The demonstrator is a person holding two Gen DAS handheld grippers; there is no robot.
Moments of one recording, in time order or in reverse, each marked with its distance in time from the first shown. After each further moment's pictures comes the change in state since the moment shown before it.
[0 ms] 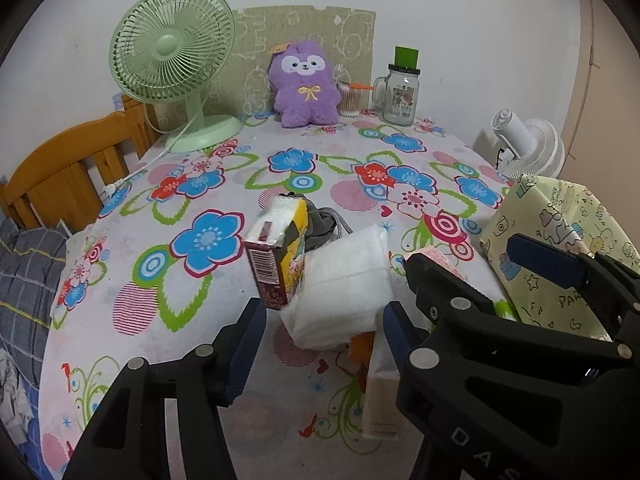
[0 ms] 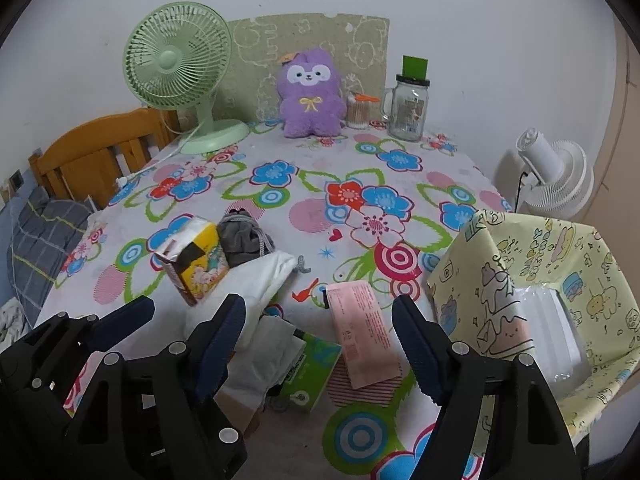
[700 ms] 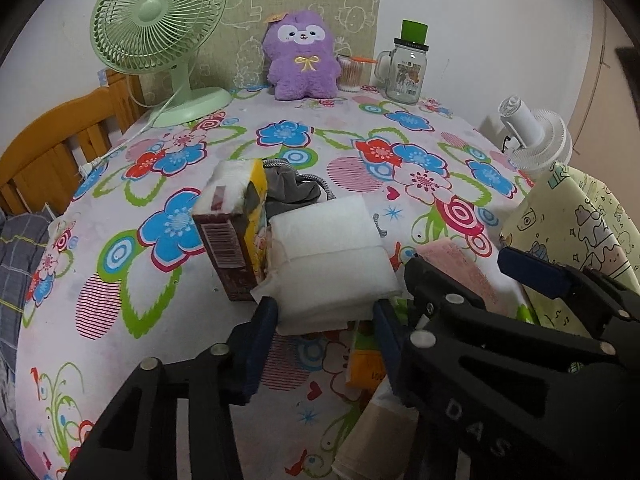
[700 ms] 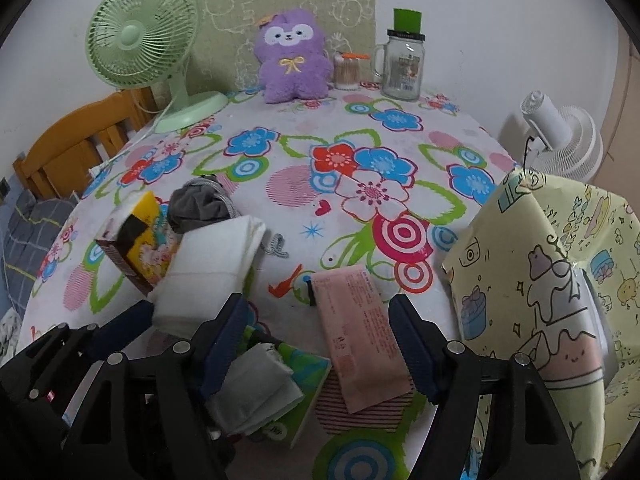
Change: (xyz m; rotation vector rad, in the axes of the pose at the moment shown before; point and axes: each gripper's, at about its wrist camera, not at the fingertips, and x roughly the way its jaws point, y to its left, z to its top) left arm 0.046 0.002 0.004 -0.018 0.084 -0.023; right arm 0.053 -0.015 -0.001 0.064 0.109 -0.006
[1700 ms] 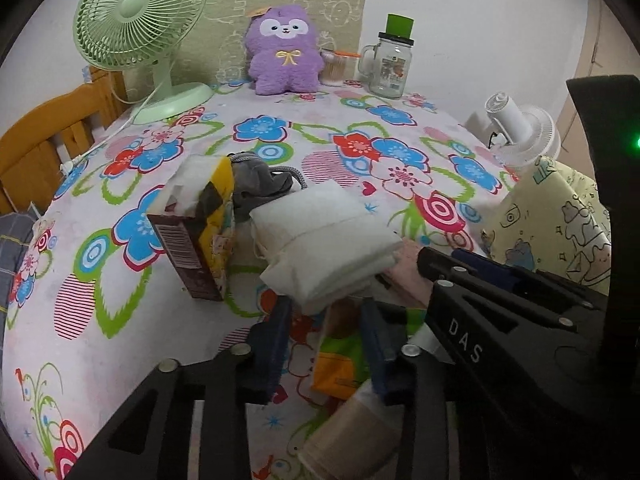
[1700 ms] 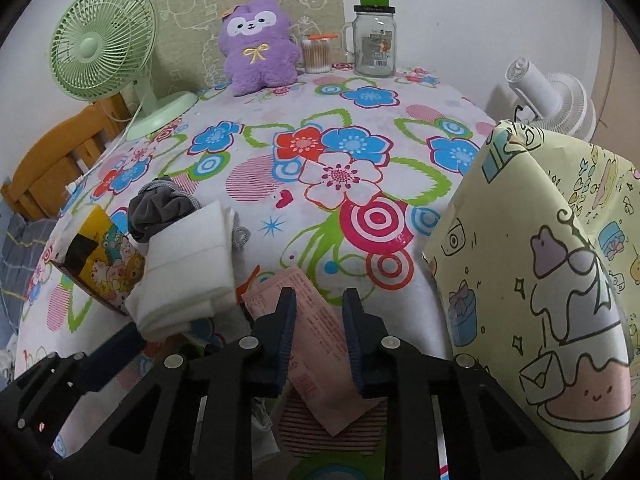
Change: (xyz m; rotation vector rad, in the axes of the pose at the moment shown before) left arm 0.008 -0.011 0.002 0.002 0.018 -0.051; right arm 0.022 -0.025 0.001 0.083 0.039 -0.007
